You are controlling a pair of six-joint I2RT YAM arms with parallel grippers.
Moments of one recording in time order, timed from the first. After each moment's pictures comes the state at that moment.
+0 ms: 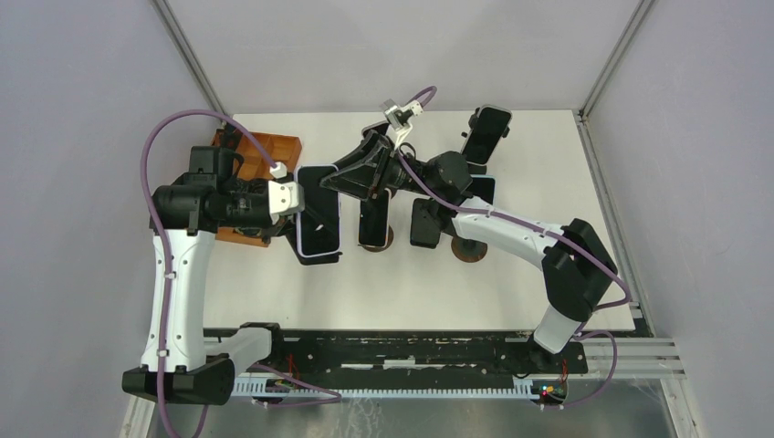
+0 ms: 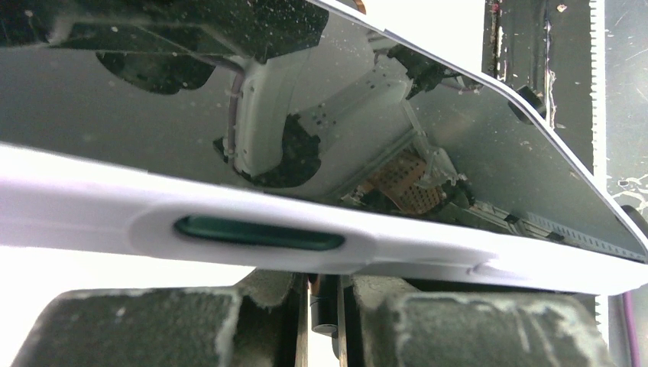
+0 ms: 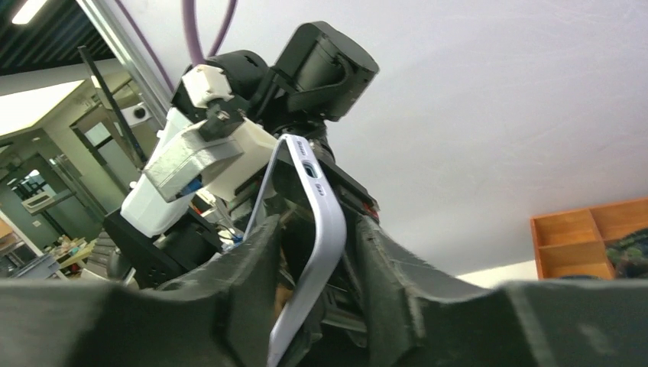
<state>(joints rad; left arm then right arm) -0.02 1.11 1.50 -1.47 1.02 1.28 0.83 1.71 1.28 1.07 -0.66 0.96</state>
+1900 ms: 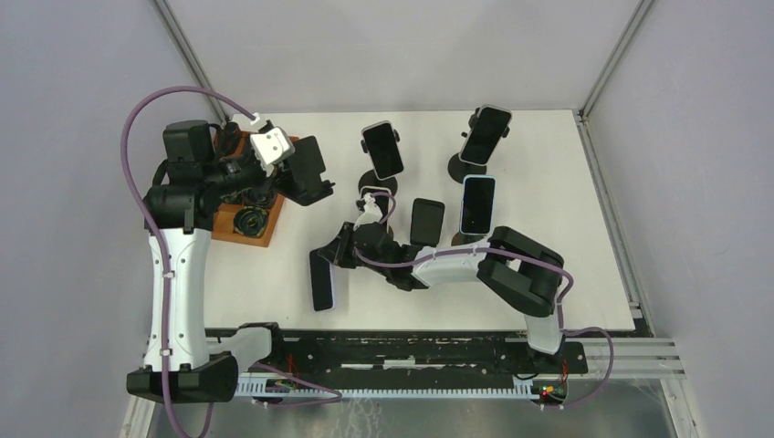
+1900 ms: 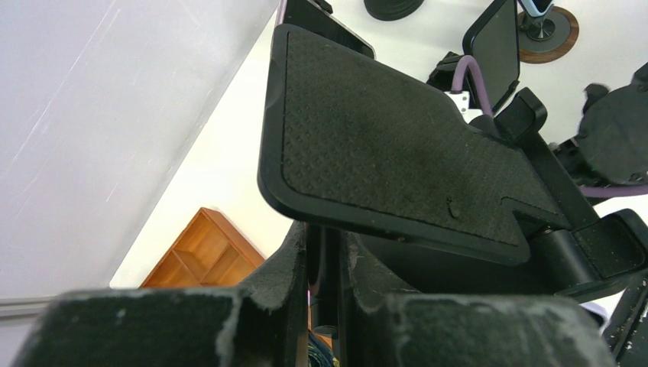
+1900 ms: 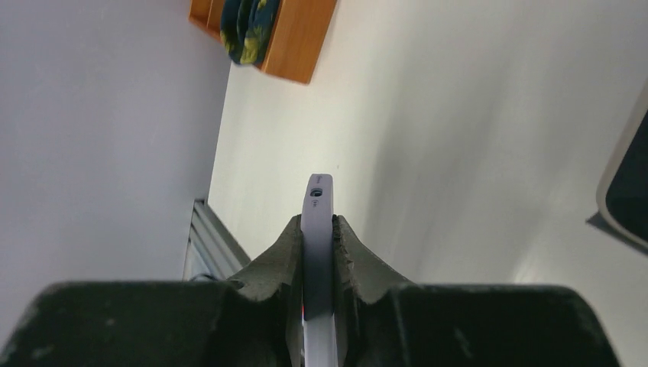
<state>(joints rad) 0.04 1.12 1.52 -0.96 0.80 0.84 1.13 1.91 1.06 0.48 0.15 1.04</state>
